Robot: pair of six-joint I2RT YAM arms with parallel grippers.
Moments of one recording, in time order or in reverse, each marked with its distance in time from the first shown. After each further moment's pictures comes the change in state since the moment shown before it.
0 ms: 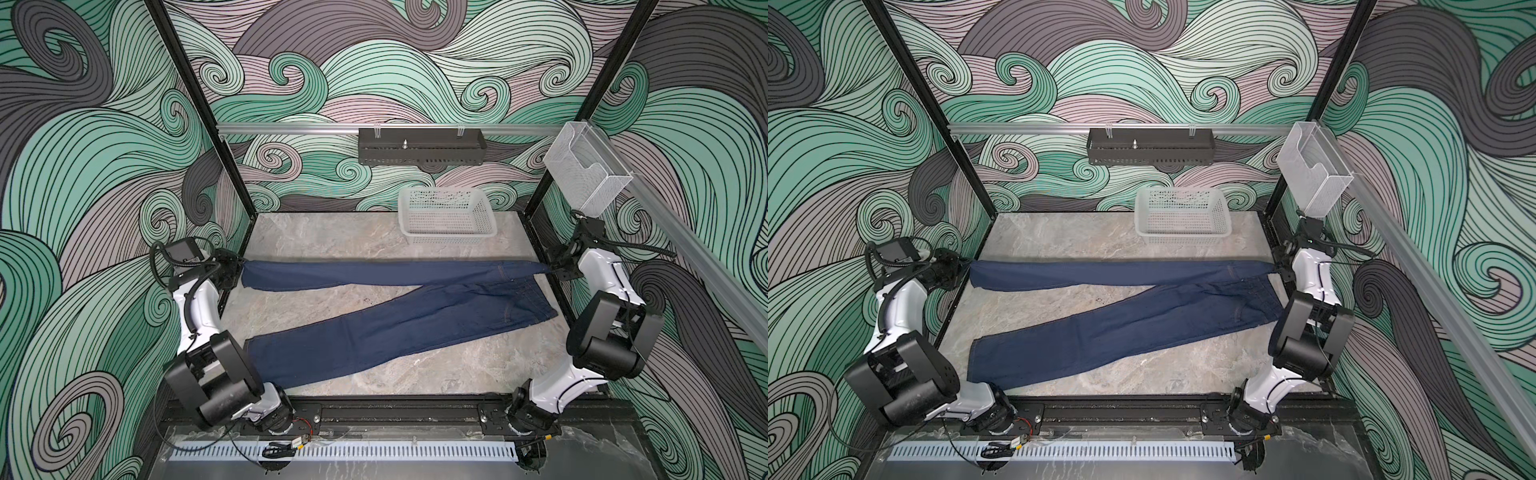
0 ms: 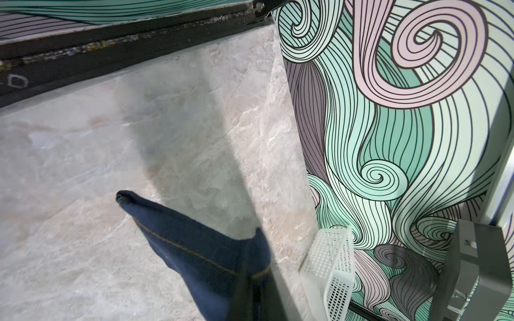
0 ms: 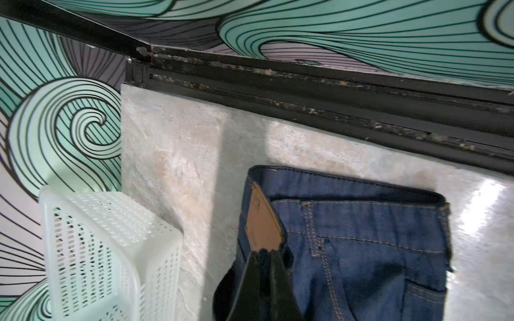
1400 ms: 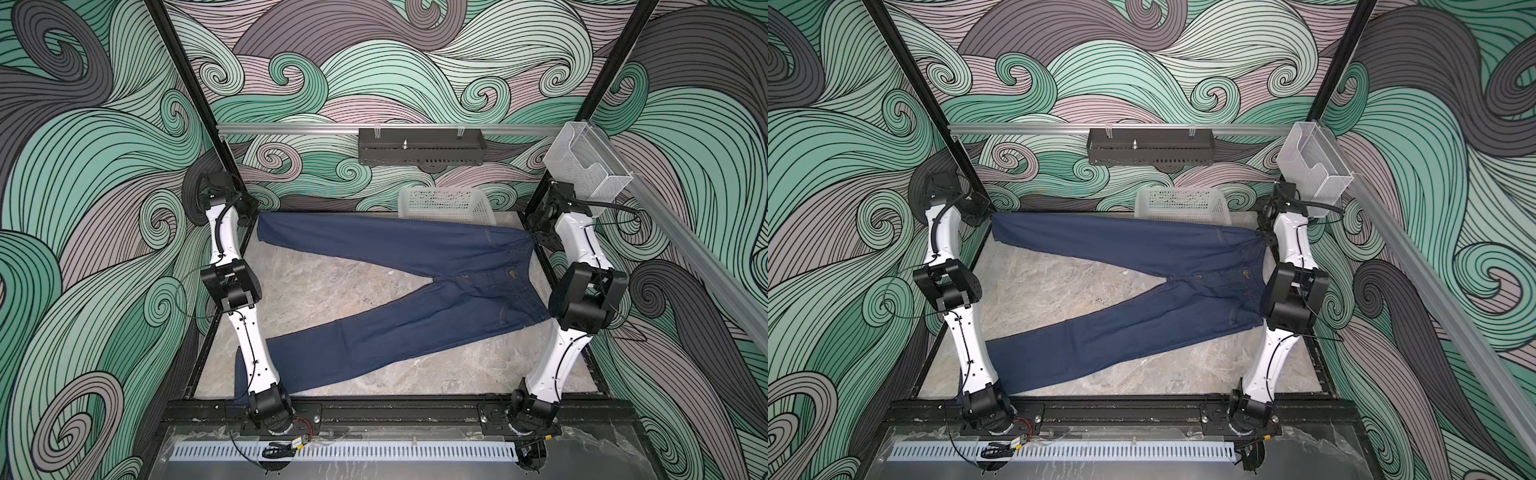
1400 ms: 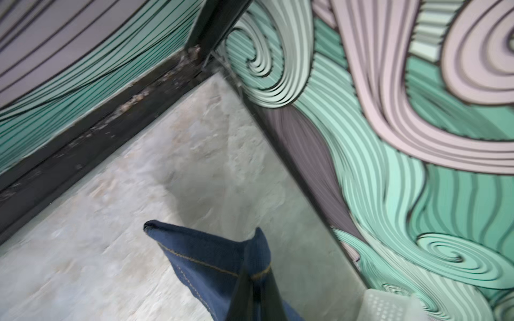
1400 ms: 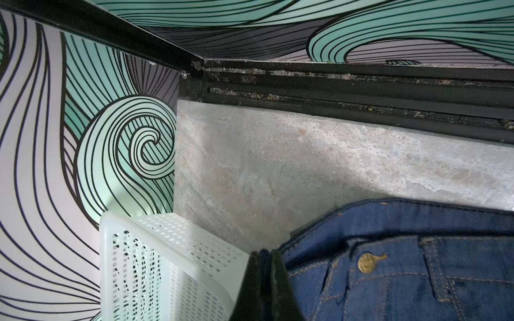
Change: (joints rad) left arm -0.253 1.164 1.568 -0.449 -0.238 0.100; right arm 0.167 0.399 0.614 -0.184 0.132 0.217
